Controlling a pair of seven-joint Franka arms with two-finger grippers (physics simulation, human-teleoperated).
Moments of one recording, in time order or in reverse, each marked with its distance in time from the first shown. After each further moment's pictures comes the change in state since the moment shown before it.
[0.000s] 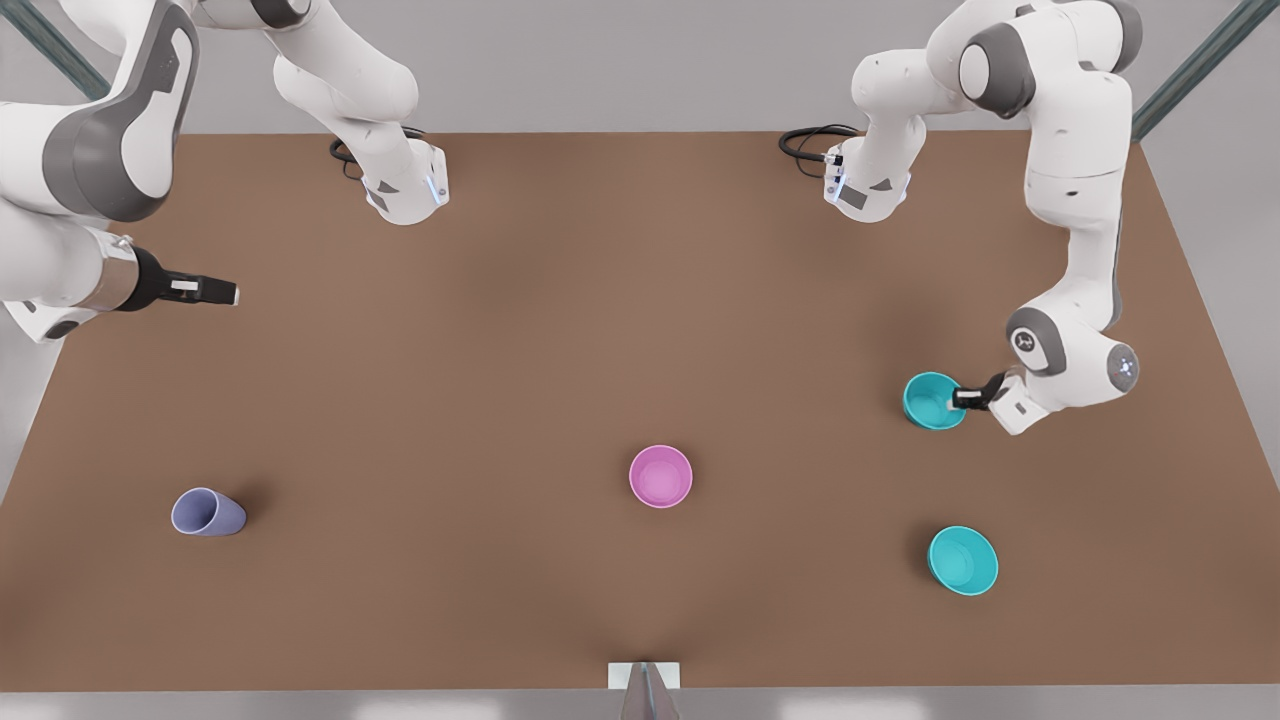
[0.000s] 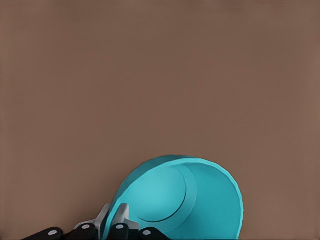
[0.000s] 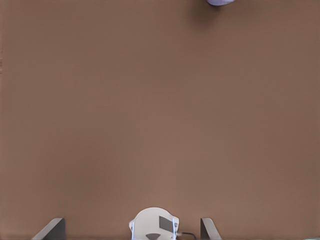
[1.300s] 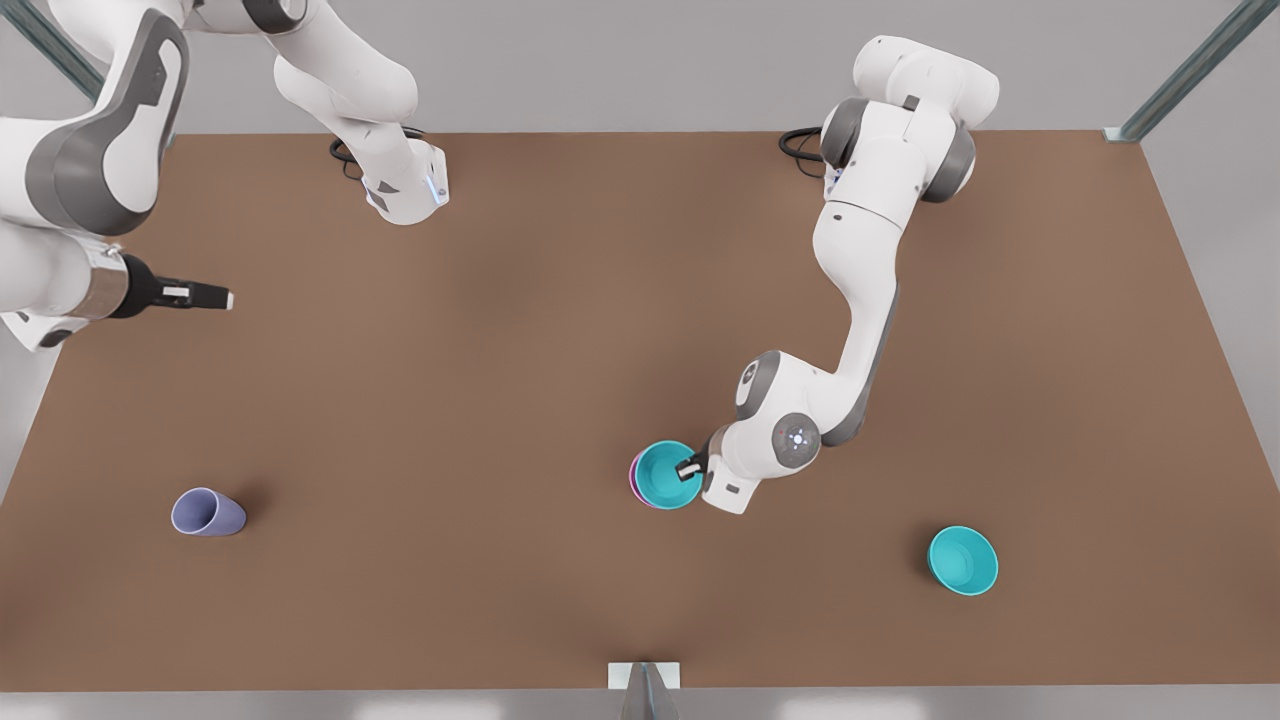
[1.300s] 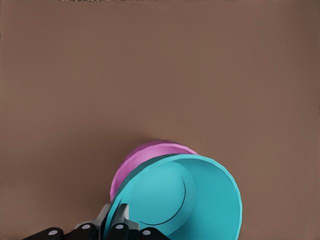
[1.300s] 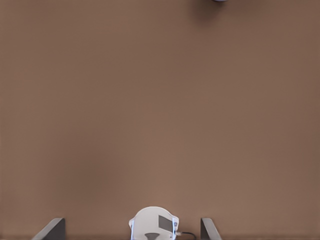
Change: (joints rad) left arm -0.524 0.465 -0.197 0.912 -0.014 -0.199 -1.355; right arm -0.031 0.021 0.000 -0.001 0.014 0.001 -0.032
